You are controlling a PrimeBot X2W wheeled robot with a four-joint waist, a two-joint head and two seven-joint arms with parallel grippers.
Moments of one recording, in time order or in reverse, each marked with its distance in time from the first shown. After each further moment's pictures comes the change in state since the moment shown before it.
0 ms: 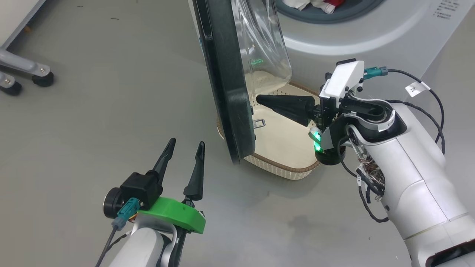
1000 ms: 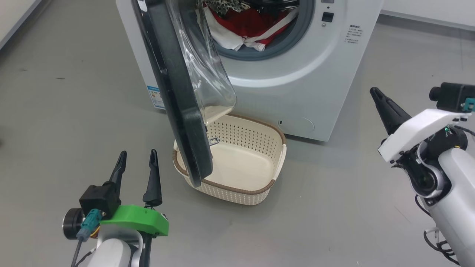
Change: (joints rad) left arm 0.082 0.005 0.210 0.023 0.072 0.002 0.000; right arm 0.277 -0.354 0.089 -0.249 -0.777 0.238 -0.718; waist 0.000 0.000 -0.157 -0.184
